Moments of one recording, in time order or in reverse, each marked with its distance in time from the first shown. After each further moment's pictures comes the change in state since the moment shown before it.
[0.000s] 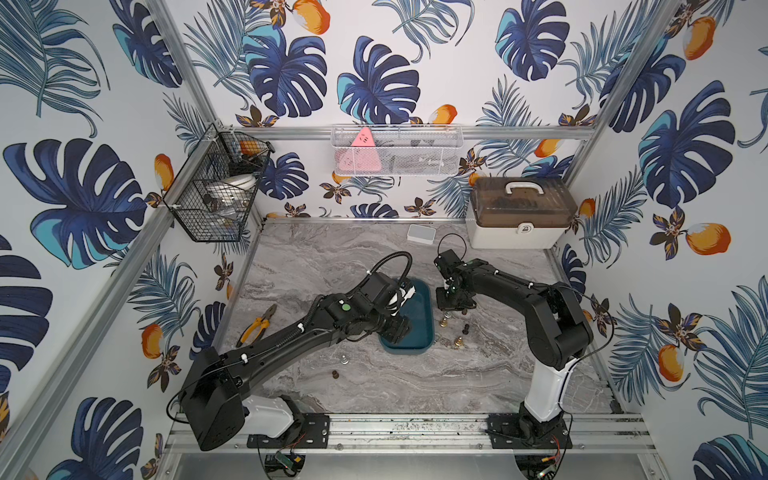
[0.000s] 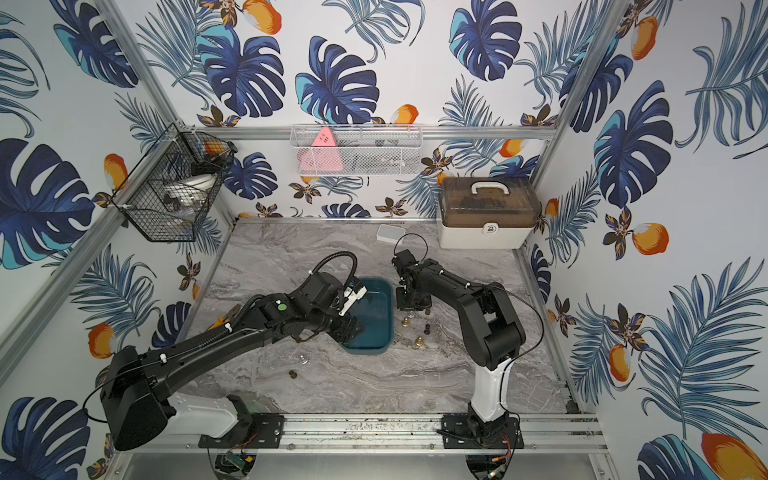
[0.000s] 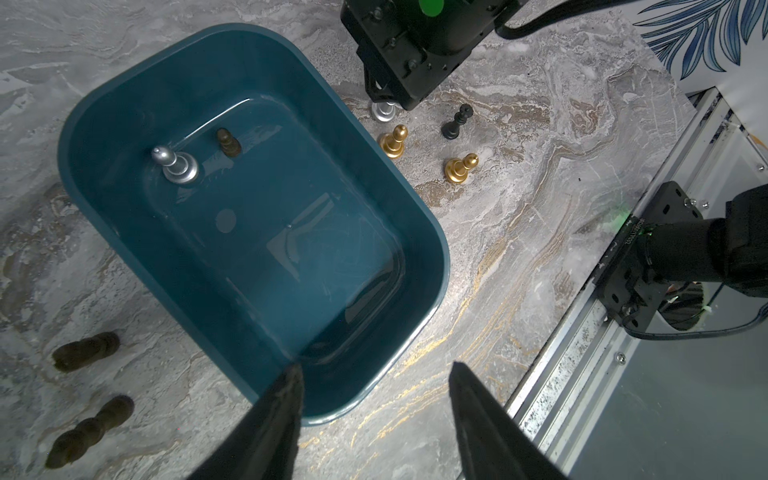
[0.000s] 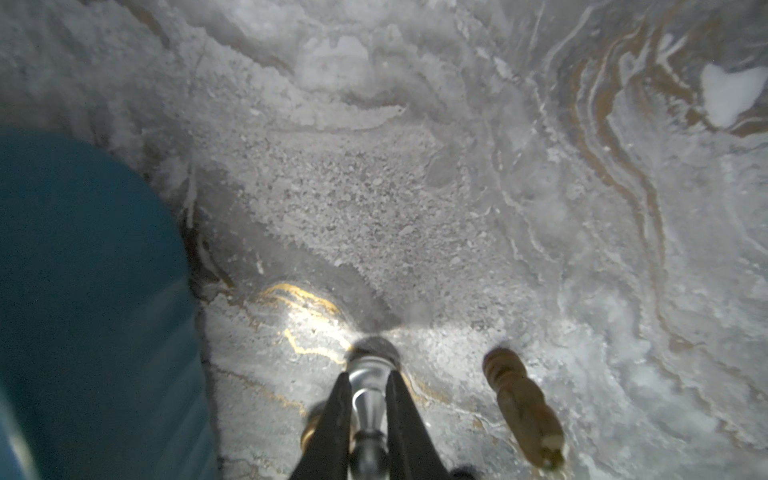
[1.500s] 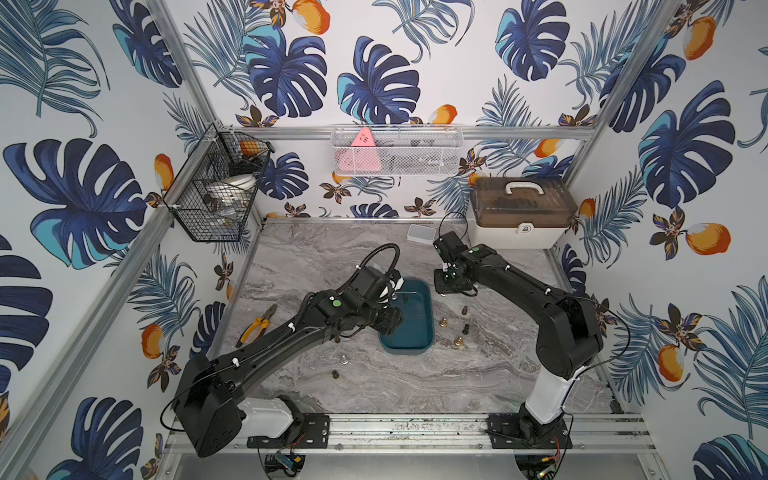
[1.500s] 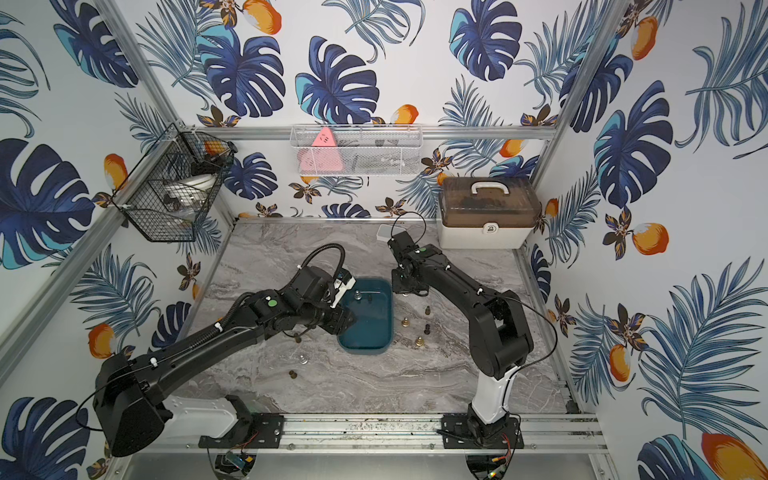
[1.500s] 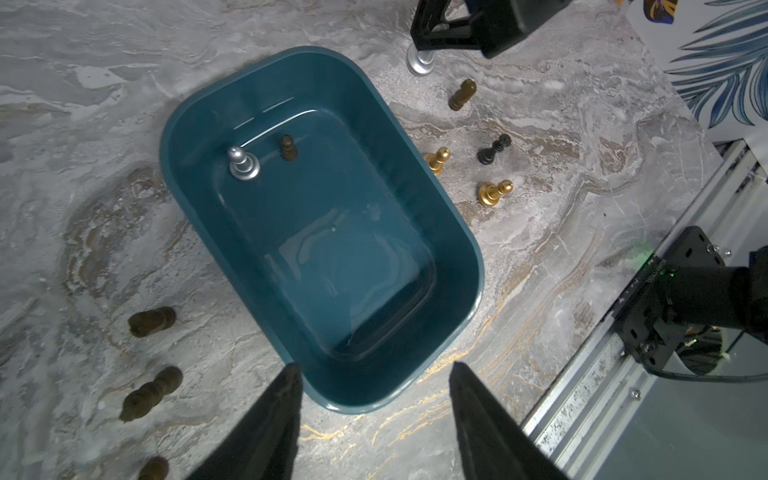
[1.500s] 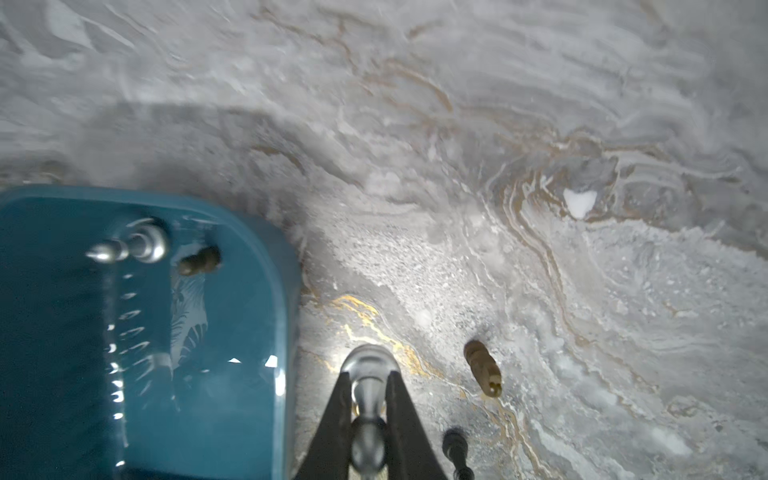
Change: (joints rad) left arm 0.093 -0.036 -0.001 -0.017 -0.025 -0.034; right arm 0.053 -0.064 0.211 -0.093 0.046 -0.011
